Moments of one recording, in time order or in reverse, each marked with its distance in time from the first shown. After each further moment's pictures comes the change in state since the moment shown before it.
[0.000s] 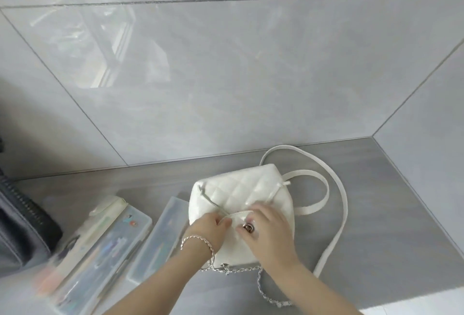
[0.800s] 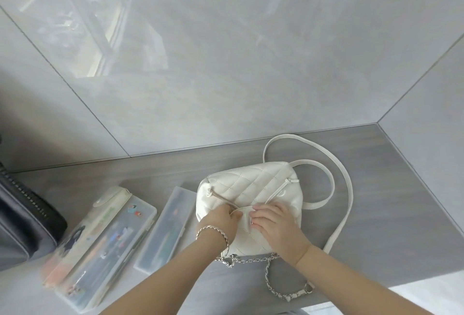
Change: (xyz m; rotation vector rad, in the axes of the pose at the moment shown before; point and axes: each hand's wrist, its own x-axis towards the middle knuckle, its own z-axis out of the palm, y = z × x) left_hand 0.004 0.000 0.016 0.062 -0.061 -0.013; right_hand -0.008 0.039 0.016 0.051 -0.065 -0.393
